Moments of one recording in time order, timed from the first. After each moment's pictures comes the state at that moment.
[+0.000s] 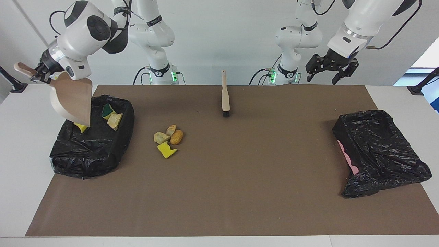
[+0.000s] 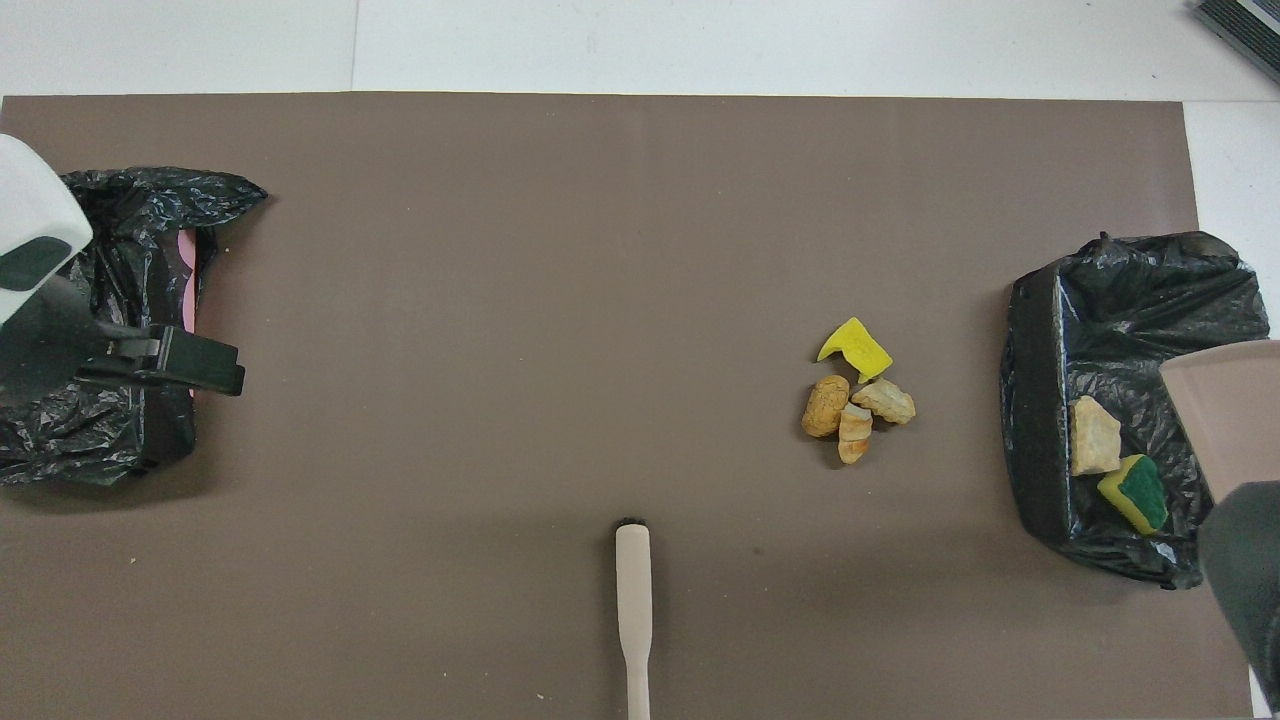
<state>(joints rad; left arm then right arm) -0.12 -0.05 -0.05 -1.52 -0.10 1.43 -0.06 -0.16 -0.22 0.12 -2.01 -1.01 1.72 -1.56</state>
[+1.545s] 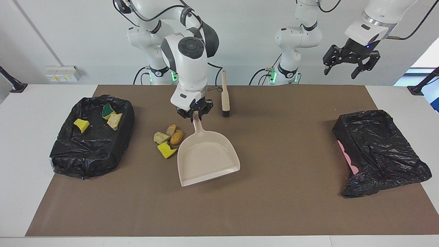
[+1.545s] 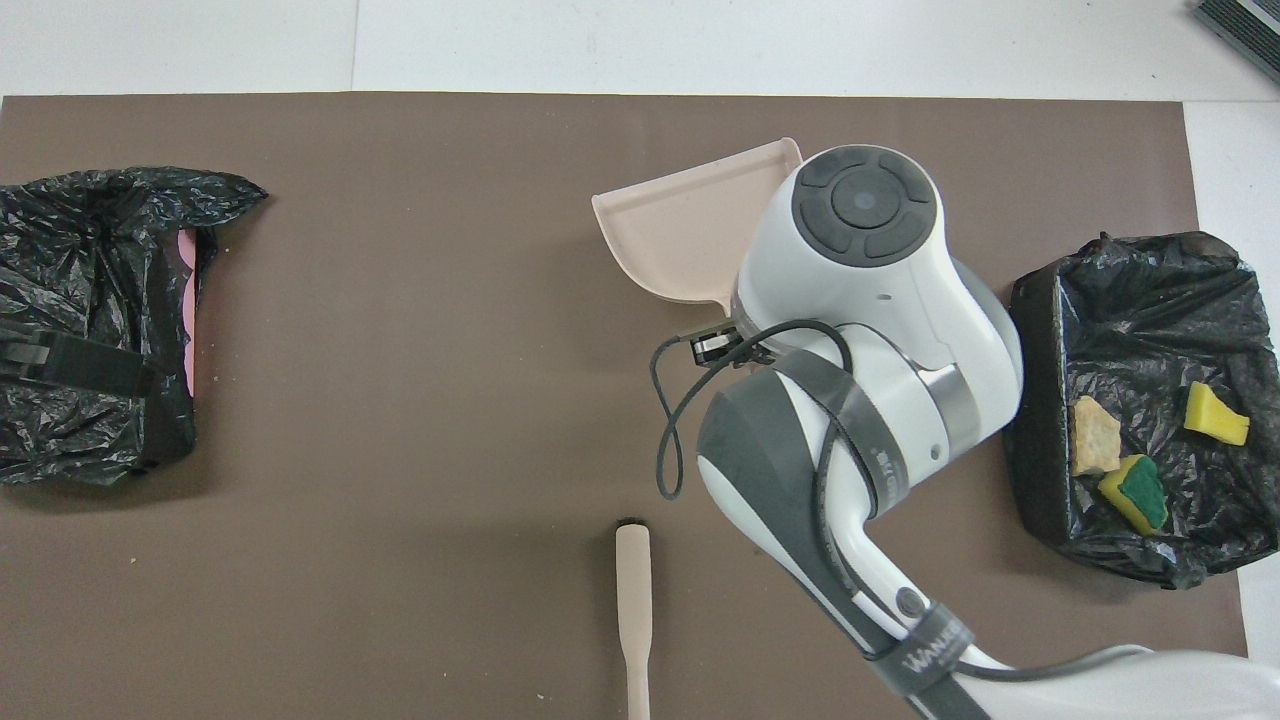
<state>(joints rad) -0.06 -0.05 -0.06 -1.46 -0.04 1.38 0.10 0.16 0.32 0.36 -1.54 -0.10 1.80 0.36</state>
